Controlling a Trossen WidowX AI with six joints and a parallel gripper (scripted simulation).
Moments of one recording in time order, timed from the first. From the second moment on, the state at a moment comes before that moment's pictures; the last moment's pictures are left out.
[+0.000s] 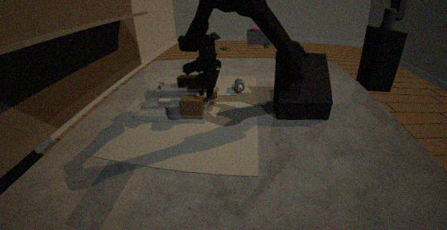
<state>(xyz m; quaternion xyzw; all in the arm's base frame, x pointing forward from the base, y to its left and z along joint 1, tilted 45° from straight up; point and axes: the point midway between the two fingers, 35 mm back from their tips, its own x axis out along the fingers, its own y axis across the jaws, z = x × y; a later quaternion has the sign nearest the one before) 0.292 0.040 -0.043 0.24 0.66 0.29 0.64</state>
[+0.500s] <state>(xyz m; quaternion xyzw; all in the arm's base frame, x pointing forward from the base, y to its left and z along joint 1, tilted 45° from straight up) 0.298 0.040 -0.044 0.24 0.66 0.29 0.64</state>
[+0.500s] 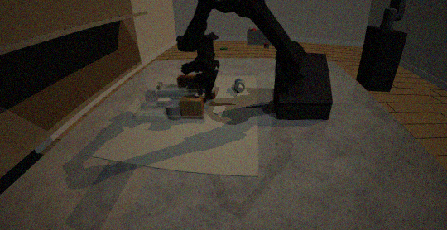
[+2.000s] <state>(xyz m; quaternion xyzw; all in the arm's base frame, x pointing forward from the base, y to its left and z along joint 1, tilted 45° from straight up) 0.315 0.041 -0.042 0.24 0.66 0.29 0.64</state>
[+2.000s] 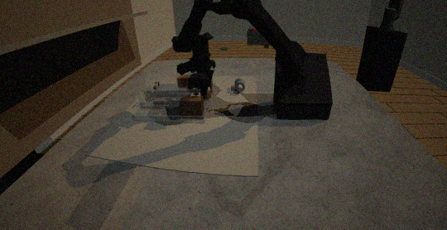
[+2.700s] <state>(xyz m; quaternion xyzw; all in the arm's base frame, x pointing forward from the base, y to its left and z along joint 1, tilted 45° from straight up) 0.321 0.040 -0.040 0.24 0.66 0.29 0.64</state>
